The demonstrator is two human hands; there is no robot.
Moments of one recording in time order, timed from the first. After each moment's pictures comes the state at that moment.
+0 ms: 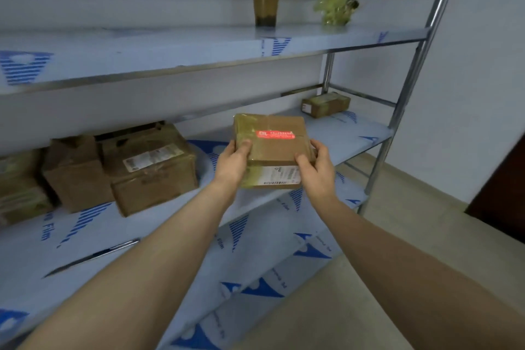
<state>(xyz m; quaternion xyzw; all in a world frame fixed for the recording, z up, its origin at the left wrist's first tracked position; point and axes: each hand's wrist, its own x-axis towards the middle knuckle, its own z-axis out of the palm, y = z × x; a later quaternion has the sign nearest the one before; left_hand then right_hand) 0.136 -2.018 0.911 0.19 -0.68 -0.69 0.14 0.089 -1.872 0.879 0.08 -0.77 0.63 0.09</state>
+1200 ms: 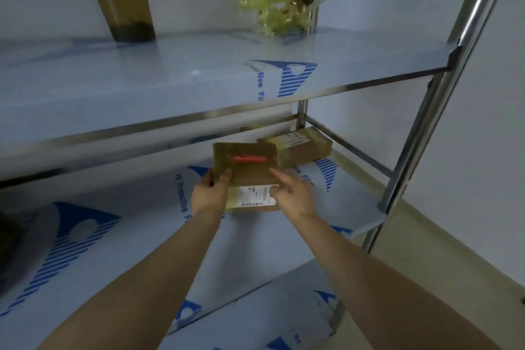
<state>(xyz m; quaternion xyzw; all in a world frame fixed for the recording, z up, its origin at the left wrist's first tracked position) -0.318 -1.876 0.858 0.37 -0.68 -0.58 0.26 -0.380 -1.737 0.853 0.18 -0.83 0.52 -0.10</state>
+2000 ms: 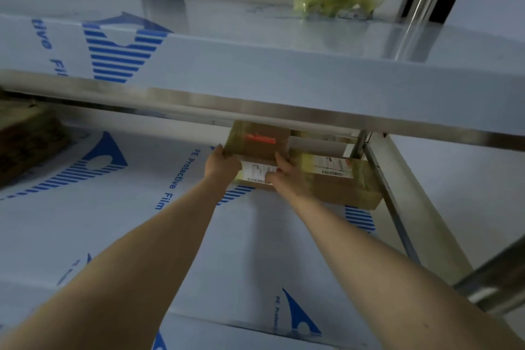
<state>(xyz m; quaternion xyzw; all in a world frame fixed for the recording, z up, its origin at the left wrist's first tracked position) -0.456 -1.877 0.843 0.53 -0.60 -0.51 0.30 -0.575 -1.788 0.830 0.40 -0.75 0.45 -0.29</state>
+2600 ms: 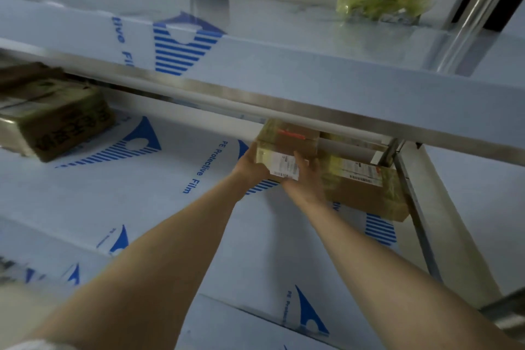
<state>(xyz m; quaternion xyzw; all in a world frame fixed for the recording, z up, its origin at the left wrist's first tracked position) -0.449 -1.854 0.848 0.49 -0.62 -0.56 0.26 -0.564 -1.795 0.818 0.45 -0.78 0.38 -0.21</state>
